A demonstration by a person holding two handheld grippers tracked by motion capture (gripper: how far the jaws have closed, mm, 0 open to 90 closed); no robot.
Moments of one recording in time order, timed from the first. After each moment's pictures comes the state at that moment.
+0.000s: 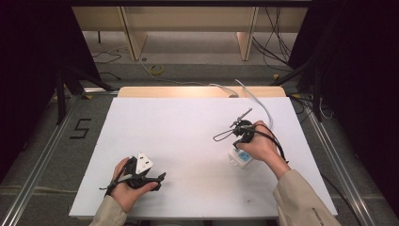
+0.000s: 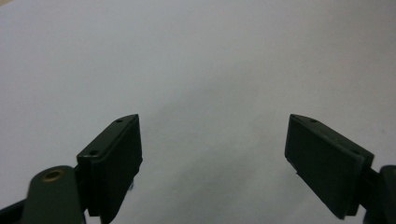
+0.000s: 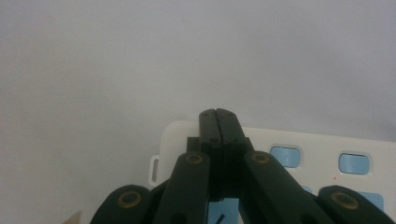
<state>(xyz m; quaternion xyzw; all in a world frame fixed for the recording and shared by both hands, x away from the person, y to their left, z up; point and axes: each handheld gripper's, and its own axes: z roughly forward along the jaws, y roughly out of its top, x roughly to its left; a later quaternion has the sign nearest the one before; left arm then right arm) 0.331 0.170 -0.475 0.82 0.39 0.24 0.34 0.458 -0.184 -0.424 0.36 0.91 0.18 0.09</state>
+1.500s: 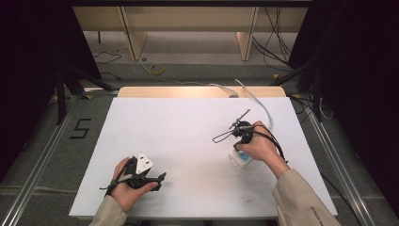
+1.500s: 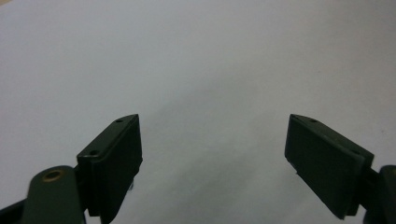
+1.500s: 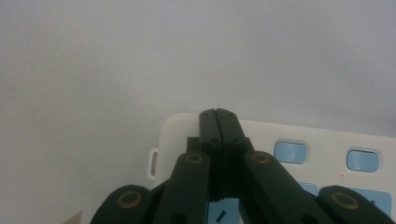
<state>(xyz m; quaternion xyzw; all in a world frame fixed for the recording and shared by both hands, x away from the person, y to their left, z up) 0.331 0.170 -0.475 0.82 0.39 0.24 0.34 0.460 -0.183 -0.428 0.35 0.92 0.15 0.08</state>
